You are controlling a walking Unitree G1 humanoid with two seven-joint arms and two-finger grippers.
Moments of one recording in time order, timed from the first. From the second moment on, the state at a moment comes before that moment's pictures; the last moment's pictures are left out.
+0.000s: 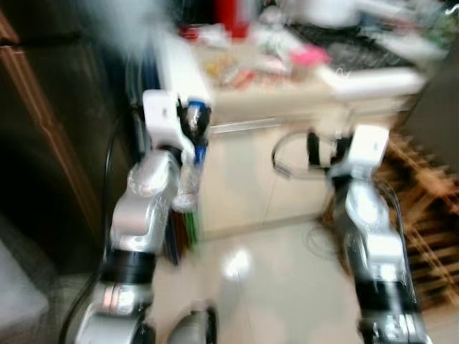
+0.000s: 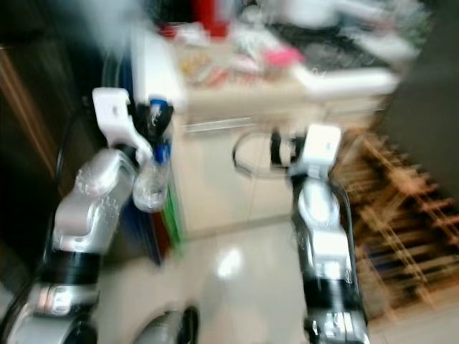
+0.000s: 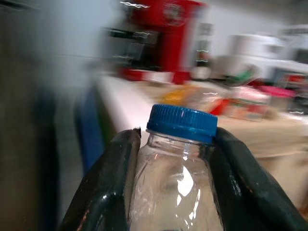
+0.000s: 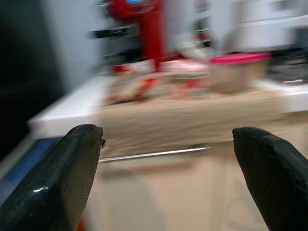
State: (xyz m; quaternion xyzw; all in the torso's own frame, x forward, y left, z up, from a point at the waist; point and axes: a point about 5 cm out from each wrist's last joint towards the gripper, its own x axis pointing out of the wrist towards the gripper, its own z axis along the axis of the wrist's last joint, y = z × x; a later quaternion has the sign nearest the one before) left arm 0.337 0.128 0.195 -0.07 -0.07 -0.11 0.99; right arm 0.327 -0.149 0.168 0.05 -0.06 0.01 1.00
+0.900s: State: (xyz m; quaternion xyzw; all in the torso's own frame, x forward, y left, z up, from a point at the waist) left arm 0.322 0.129 0.194 -0.04 -0.08 -0.18 0.98; right arm 0.326 -0.119 0.166 0.05 -0.07 0.06 0.99
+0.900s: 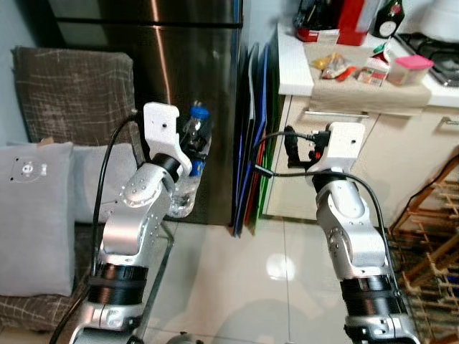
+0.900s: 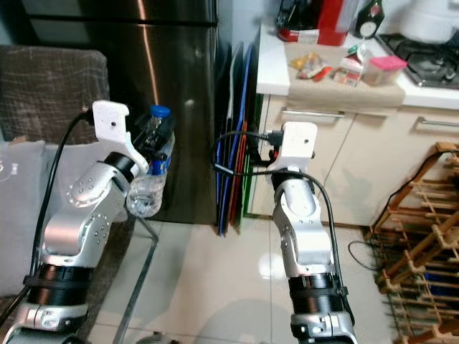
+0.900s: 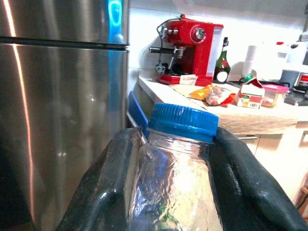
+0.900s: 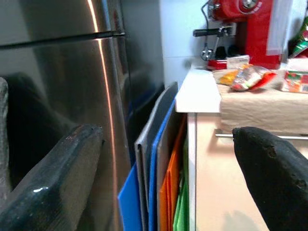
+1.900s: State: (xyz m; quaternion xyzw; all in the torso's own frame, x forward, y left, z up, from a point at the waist) left arm 0.312 0.069 0.185 -0.08 -0.07 -0.33 0.94; right arm 0.302 -0.184 0.139 0.03 -0.03 -0.06 1.00
